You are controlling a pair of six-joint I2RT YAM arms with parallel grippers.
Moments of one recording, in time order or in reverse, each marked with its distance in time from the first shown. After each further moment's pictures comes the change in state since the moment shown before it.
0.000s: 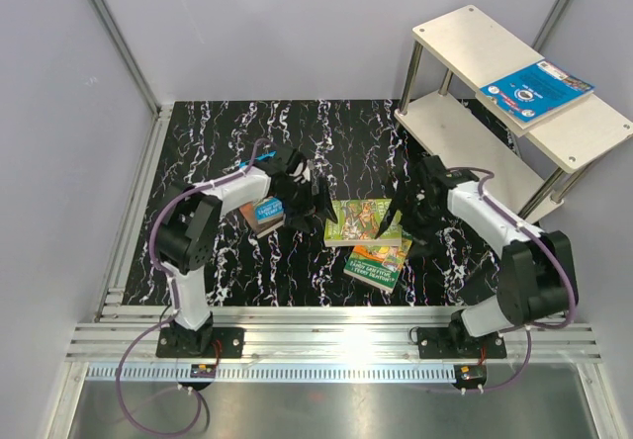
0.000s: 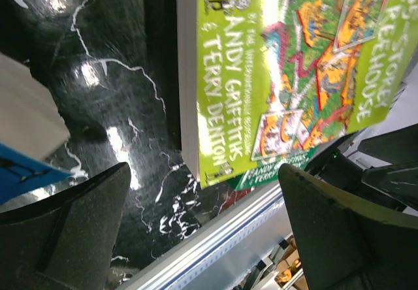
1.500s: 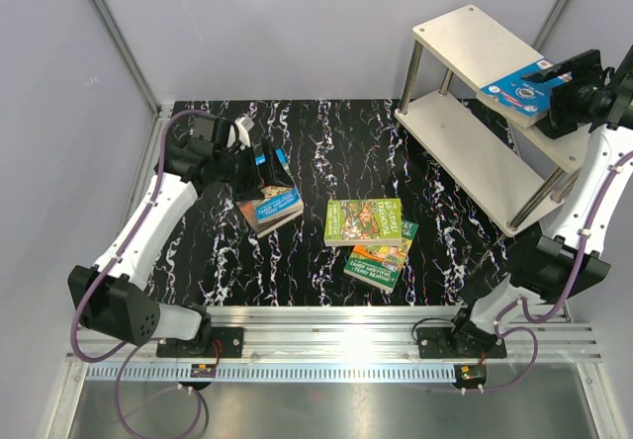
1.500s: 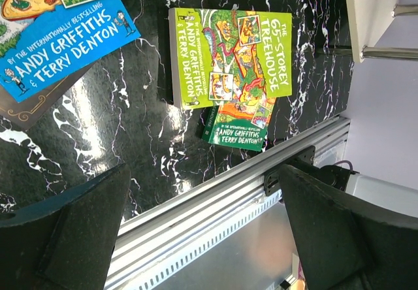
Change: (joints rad) left arm 0.212 -0.537 0.068 -0.333 -0.078 0.077; right arm -0.788 0.226 1.137 -0.181 -0.140 0.084
